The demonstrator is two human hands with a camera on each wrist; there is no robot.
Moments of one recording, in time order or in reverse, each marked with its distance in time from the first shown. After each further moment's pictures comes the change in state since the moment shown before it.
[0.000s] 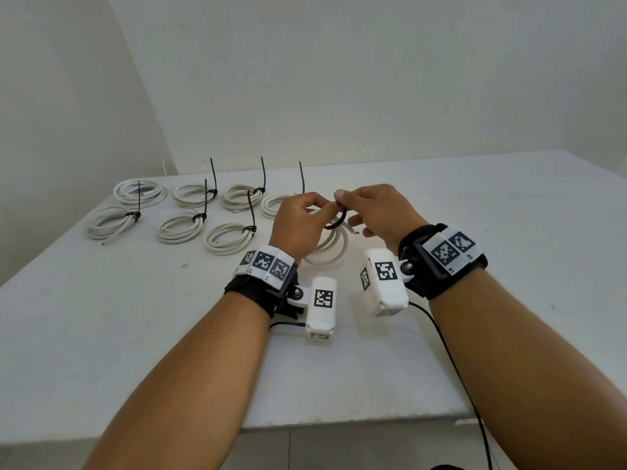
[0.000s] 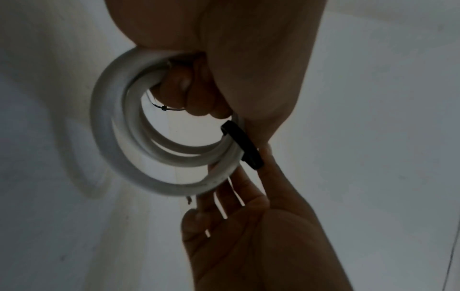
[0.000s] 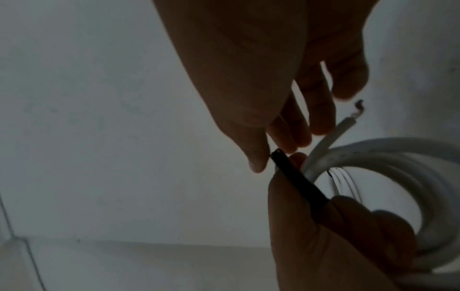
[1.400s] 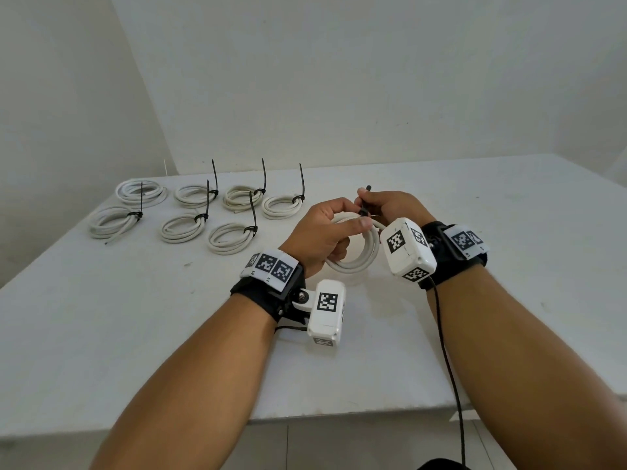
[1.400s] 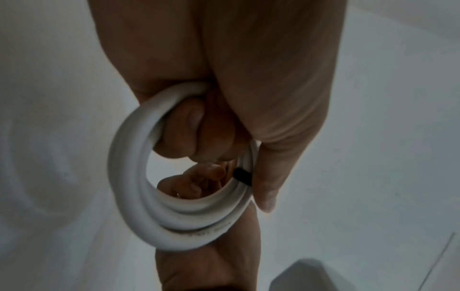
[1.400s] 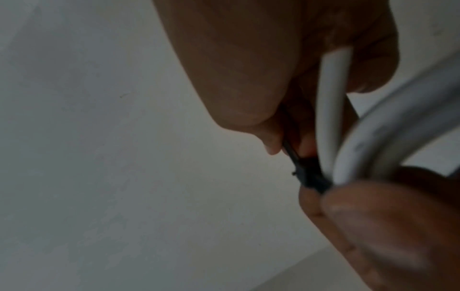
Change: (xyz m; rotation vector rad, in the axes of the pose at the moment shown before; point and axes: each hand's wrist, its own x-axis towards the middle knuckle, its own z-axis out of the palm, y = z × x) left_hand -0.023 0.023 0.009 -0.397 -0.447 -0.124; right_hand 0.009 0.009 -0.023 0.428 -0.047 0.280
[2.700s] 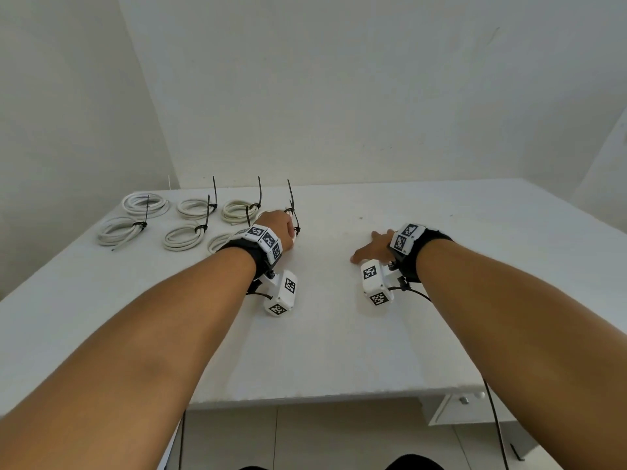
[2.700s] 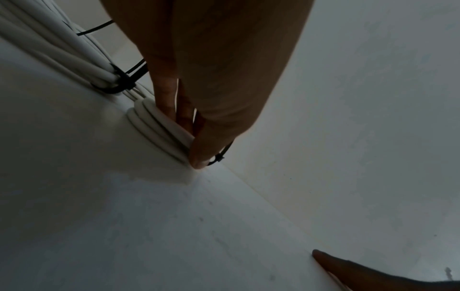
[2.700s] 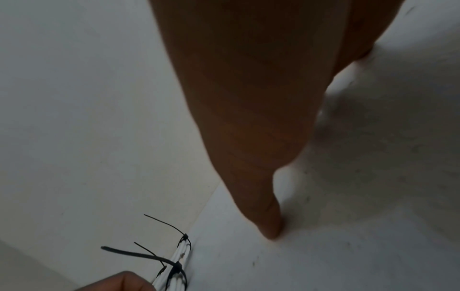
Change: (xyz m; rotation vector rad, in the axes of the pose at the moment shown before) left_hand 0.037 0.001 -0.067 1.324 0.240 -0.150; right_hand -0.018 -0.005 -0.014 -1.229 0.056 0.281
